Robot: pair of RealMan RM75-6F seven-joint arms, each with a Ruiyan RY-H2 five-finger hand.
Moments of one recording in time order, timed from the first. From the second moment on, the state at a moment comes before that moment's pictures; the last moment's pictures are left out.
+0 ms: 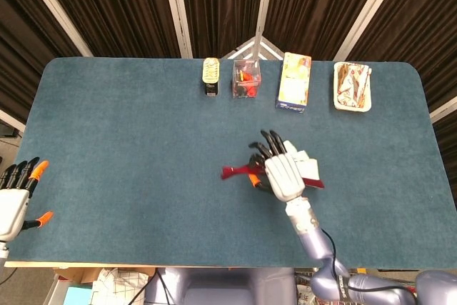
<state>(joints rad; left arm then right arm) -0.12 -1.08 -0.02 -1.67 1.46 1.40 0.16 0.55 -1.76 0.29 -1.44 -1.50 1.26 -0.16</state>
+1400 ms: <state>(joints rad) -0.73 -1.43 -0.39 -1.67 0.89 1.01 0.42 0.95 -1.67 0.64 -1.65 -1.06 1.12 -0.57</state>
